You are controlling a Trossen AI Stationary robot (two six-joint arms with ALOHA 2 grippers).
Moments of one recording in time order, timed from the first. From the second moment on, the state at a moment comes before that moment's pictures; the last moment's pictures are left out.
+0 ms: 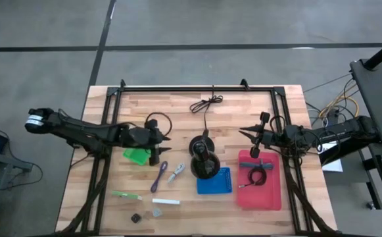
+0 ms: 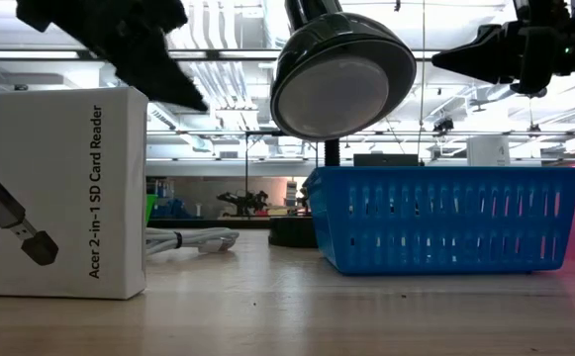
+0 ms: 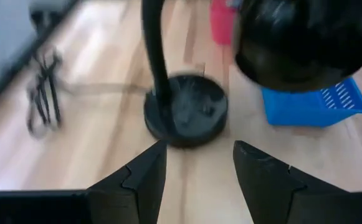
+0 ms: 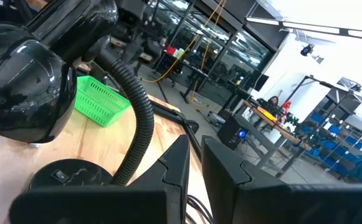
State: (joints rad) left arm -0.12 1.07 0.67 -0.17 -0.23 -0.14; right arm 0.14 0.57 0.16 0.45 0.39 -0.53
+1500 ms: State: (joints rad) left arm -0.19 1.53 1.16 -0.93 -0.06 -1.28; right arm 0.14 0.57 0.16 0.40 0.39 -0.56
